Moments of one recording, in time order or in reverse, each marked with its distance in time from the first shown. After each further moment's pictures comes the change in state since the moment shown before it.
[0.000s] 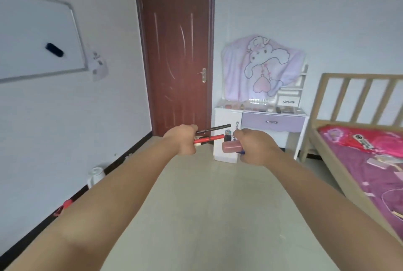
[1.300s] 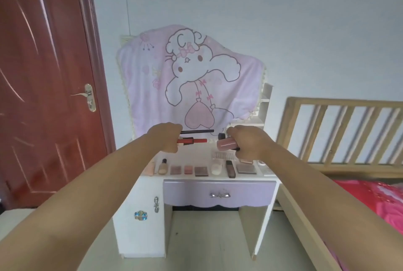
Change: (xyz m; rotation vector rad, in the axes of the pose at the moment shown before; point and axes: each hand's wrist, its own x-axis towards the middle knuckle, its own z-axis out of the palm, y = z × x) left_hand 1.060 0.197 0.104 0.159 -0.005 0.276; right_hand 0.689 0.733 0.225 -0.086 -0.082 0.212
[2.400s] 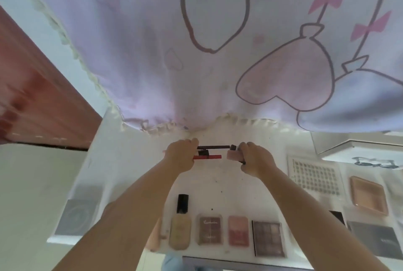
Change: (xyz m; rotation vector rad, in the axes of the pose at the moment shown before) left_hand 0.488 -0.198 0.379 -0.201 -0.482 -0.015; right_hand 0.535 0.050 0.429 0.273 -0.619 0.164
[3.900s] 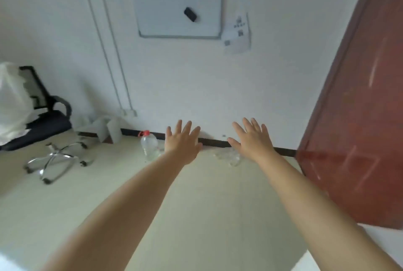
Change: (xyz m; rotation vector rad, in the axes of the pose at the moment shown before) left_hand -0.686 0.042 0.046 -0.199 0.365 -1.798; right_hand -0.447 -0.436 -0.005 -0.346 0.310 -1.694
